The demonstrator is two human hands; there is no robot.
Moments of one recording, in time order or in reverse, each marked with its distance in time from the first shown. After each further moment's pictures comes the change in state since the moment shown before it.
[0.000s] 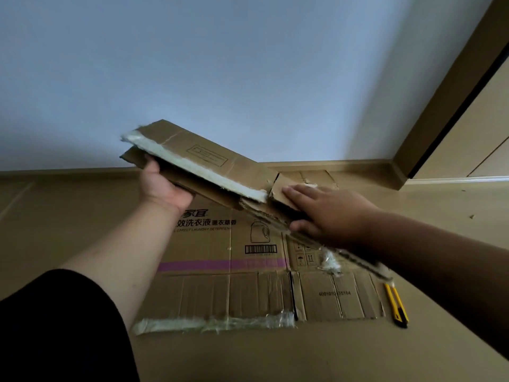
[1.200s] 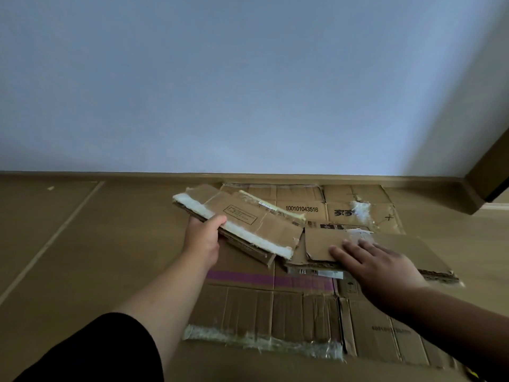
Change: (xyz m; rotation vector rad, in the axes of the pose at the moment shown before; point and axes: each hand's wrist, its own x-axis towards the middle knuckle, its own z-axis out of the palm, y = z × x) left_hand -0.001 0.003 -0.090 0.545 0.311 0.103; right_hand 0.022 -0.030 0.084 -0.123 0.146 0.028
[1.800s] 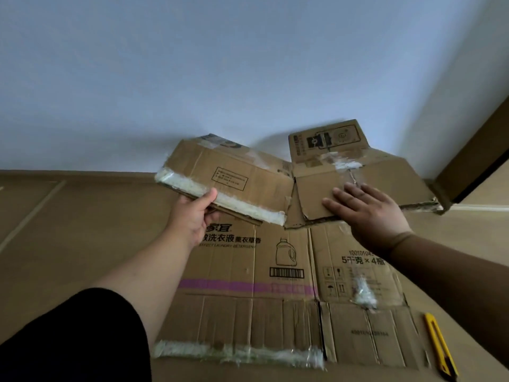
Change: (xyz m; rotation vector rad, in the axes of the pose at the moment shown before) left_hand 0.045 0.016 0.043 -0.035 -0.265 0.019; right_hand 0.069 0.081 -0.007 -0.111 0.228 0.021
